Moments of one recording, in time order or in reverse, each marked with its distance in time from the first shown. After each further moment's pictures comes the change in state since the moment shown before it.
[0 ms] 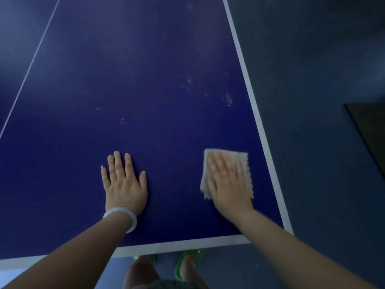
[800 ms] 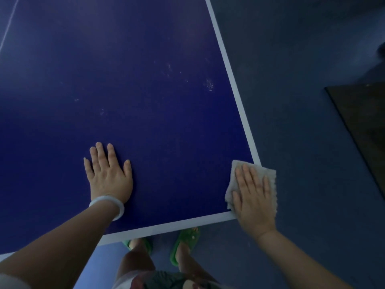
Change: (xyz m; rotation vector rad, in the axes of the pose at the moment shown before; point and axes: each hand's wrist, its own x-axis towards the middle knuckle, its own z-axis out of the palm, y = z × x) left_hand 0.000 -0.001 0.003 0.001 0.013 0.004; right_hand -0.111 0.053 0.005 -0.043 0.089 0.252
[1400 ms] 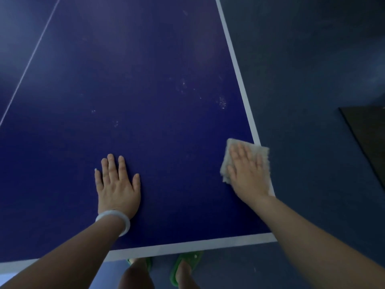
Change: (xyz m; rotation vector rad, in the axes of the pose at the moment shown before) left_hand -0.001 0.002 -0.005 0.008 -0.014 -0.006; right_hand 0.134 -0.018 -0.013 -0.035 -0.103 -0.105
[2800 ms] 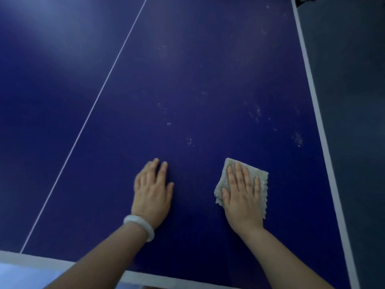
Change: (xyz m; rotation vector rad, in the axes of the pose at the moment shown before) left_hand 0.055 -0.096 -0.035 -0.194 0.040 0.104; right_hand 0.041 -0.202 0.010 -0.003 0.007 -0.125
